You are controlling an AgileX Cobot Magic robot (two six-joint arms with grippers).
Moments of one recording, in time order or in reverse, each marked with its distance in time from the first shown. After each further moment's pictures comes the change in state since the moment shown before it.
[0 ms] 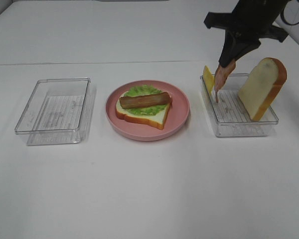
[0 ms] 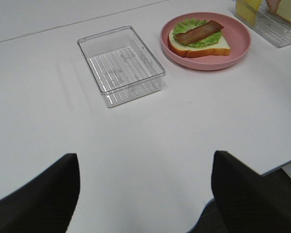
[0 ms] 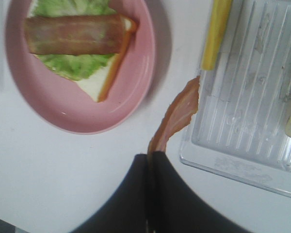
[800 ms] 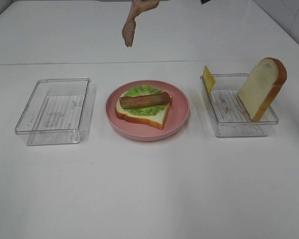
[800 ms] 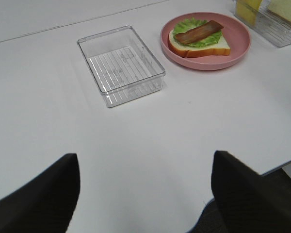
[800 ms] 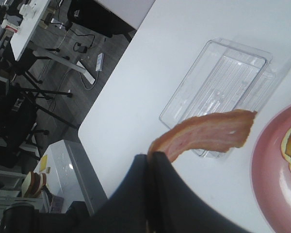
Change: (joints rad) left arm 0.000 0.000 0.000 0.000 0.000 0.000; right arm 0.103 -0.036 0.000 0.734 -0.128 -0.444
